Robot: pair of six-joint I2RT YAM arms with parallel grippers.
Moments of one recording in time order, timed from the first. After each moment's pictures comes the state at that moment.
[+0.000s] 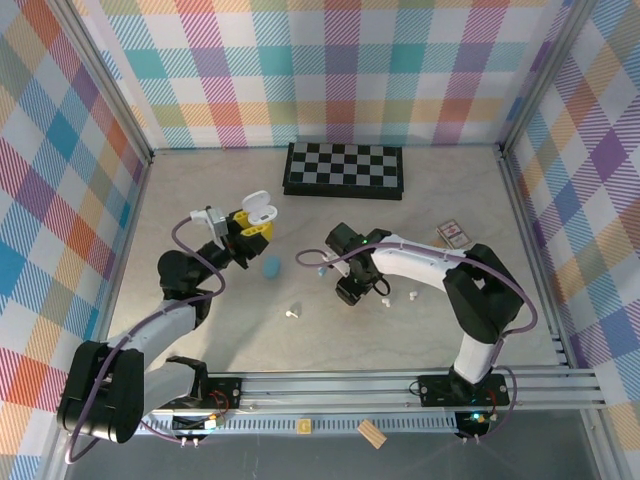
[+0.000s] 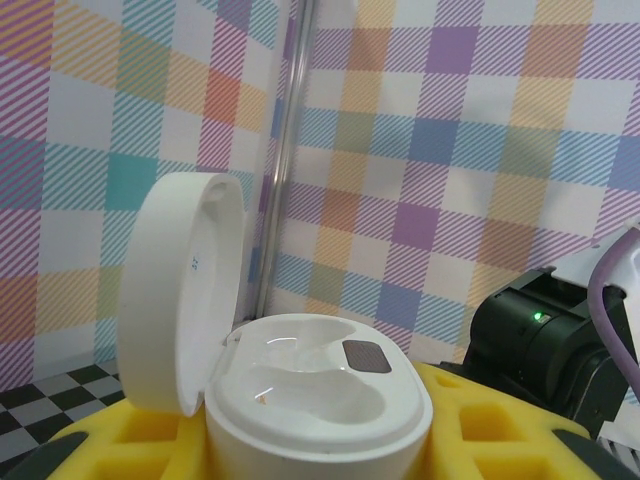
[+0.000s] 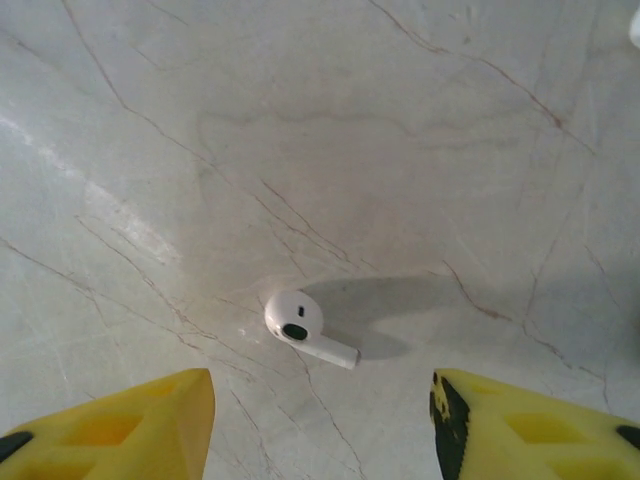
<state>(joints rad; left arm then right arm) -0.20 1.12 0.38 1.19 0.76 -0.47 0.81 1.77 1.16 -0.81 0.06 -0.07</state>
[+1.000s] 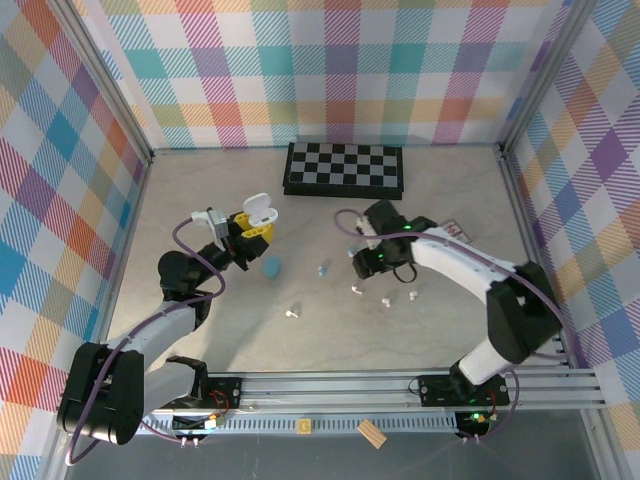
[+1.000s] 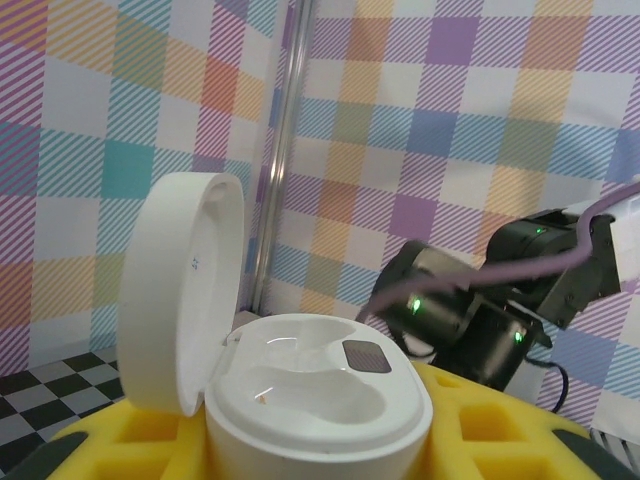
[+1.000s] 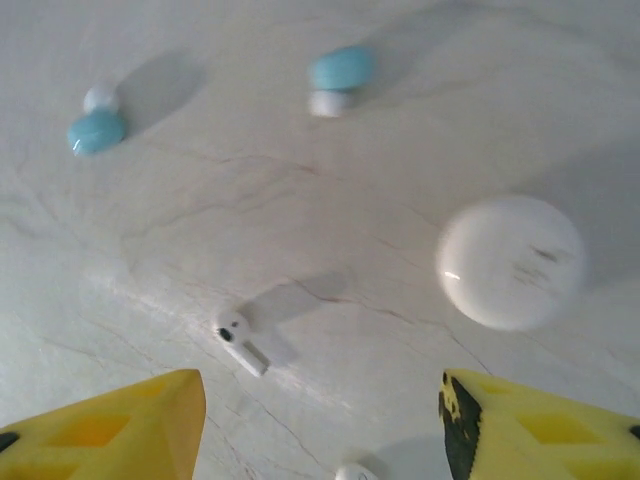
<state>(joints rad) -0.19 1.11 0.37 1.17 0.77 -0.47 0.55 1.53 1.07 -0.72 -0.06 0.17</state>
